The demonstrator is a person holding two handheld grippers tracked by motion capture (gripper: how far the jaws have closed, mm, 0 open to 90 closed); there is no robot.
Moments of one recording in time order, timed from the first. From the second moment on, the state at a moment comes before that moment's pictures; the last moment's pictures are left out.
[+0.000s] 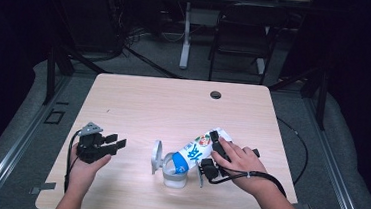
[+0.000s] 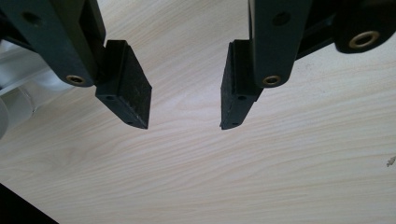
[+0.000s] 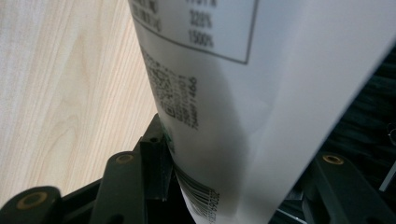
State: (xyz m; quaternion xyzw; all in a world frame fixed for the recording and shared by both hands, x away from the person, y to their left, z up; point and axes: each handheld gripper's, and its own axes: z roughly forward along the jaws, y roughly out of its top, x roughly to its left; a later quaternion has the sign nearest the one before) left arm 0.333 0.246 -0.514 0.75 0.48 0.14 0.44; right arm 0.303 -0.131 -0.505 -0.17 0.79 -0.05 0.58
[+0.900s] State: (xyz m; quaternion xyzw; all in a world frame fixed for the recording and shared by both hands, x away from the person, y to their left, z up) left arm 0.333 0.248 -0.514 0.75 0.48 0.14 0.44; right arm 0.298 -0.134 -0.505 -0.18 0.80 -0.03 0.58
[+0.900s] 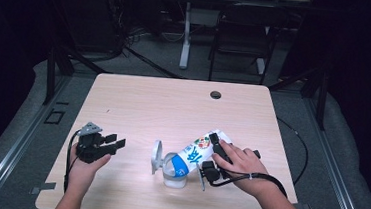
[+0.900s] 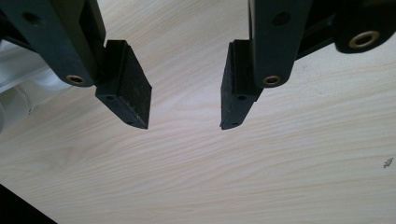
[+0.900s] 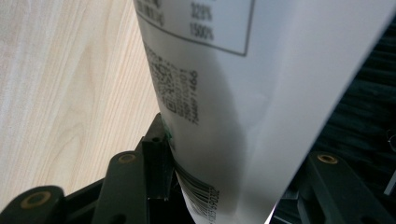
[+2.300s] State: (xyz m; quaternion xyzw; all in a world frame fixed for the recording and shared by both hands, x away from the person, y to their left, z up) left arm 0.334 0.248 -0.516 0.75 0.48 0.14 0.44; right arm 0.299 -0.132 -0.504 -0.20 0.79 -0.03 0.58
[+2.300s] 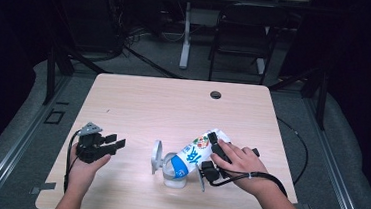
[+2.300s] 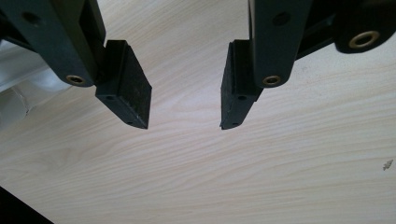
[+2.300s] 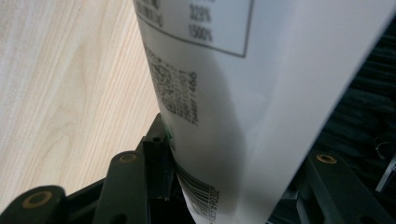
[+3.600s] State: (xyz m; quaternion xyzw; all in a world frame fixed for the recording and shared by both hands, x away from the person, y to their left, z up) left arm 0.334 0.248 -0.517 0.75 0.48 0.14 0.44; right arm 0.299 -0.130 -0.499 -0.21 0.79 -0.05 0.57
